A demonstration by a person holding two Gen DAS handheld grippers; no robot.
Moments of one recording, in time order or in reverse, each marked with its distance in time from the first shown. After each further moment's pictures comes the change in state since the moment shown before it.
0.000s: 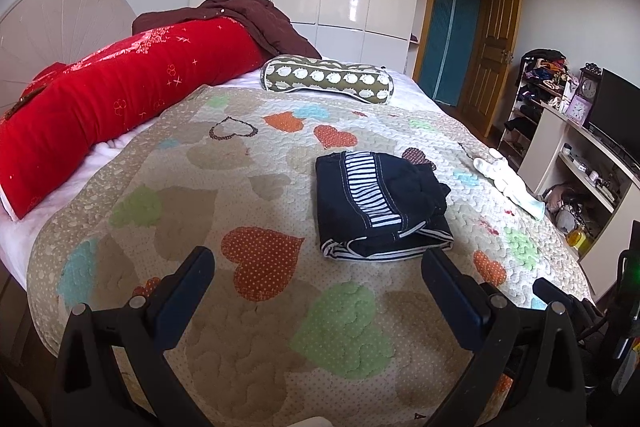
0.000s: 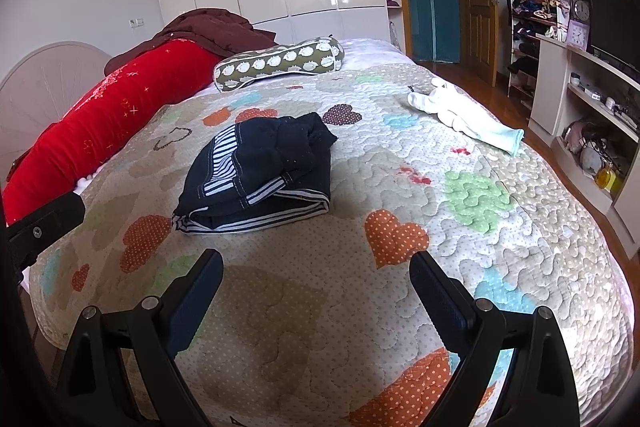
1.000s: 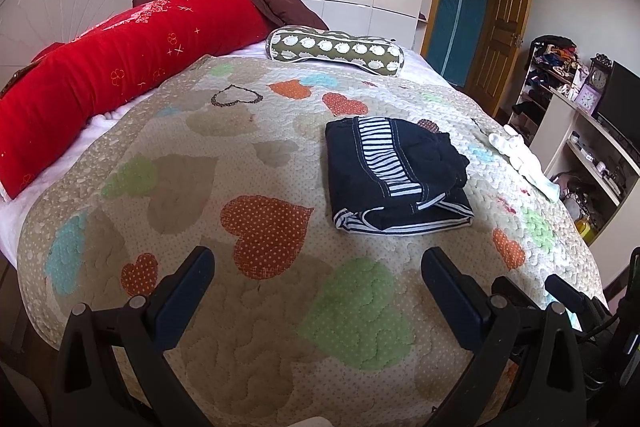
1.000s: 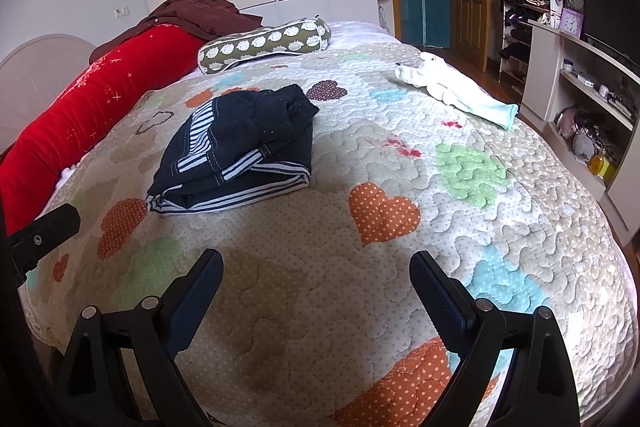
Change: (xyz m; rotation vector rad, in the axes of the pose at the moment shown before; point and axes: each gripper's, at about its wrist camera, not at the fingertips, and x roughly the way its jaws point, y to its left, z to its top) left arm 0.027 0.007 -0.016 -0.009 0.087 0.015; right arm 0.016 -0.007 -0.014 0.012 0.055 -0.040
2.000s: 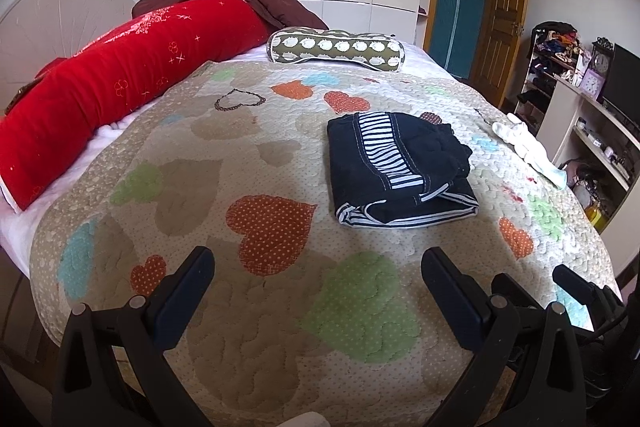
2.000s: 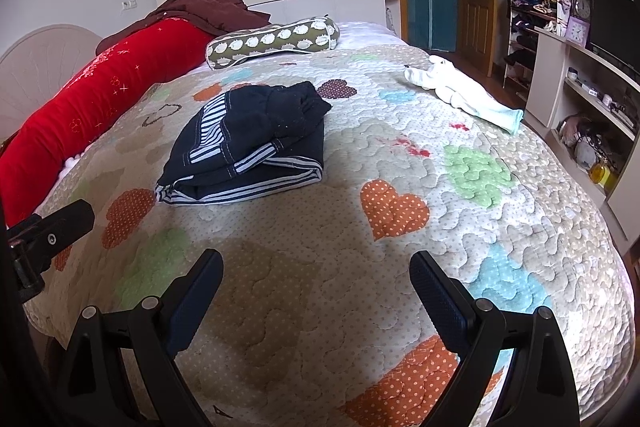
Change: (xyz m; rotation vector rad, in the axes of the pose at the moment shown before) left arm -0.003 -0.010 -0.005 0.052 -0.004 0.044; right arm -0.005 0.010 -0.003 -0.033 0.002 0.003
